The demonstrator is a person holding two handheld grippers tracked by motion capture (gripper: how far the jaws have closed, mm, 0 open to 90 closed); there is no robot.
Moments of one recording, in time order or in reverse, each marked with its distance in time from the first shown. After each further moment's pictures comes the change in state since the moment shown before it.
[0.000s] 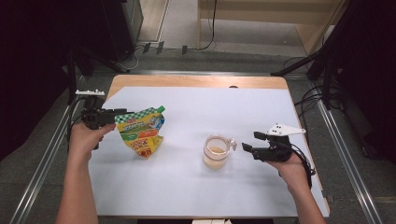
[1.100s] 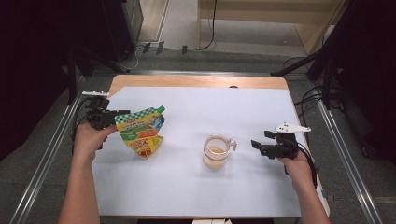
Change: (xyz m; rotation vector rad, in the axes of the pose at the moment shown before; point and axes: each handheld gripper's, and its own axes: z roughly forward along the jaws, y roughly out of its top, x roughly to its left) left arm 0.000 -0.001 0.014 0.036 -0.004 -0.003; right arm -0.037 -0.019 0.005 0.040 -0.104 0.058
